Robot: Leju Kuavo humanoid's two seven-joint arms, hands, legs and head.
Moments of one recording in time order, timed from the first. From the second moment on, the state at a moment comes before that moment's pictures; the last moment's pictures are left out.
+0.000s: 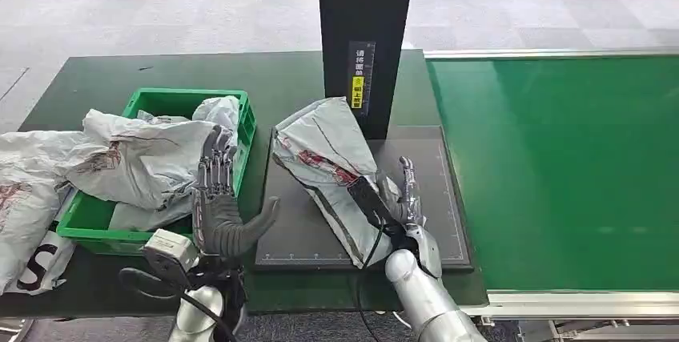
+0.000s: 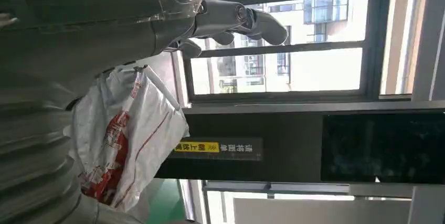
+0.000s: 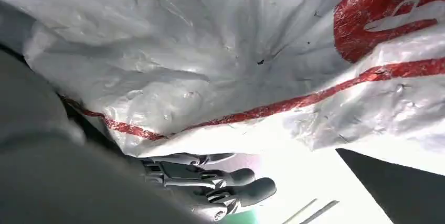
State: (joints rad) left arm -0.05 -0.30 -0.28 -1.50 -0.13 0.25 -0.70; right arm -0.44 0.32 0.08 -0.51 1.07 -0.41 -0.29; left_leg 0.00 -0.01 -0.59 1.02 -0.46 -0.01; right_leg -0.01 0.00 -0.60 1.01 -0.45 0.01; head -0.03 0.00
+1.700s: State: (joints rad) left arm -0.50 -0.35 -0.28 -0.72 -0.26 0.46 -0.70; right arm -0.17 0.31 0.08 -1.63 0.78 -0.70 -0.70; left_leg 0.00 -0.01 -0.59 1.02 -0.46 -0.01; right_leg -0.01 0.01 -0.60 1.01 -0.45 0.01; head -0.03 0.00
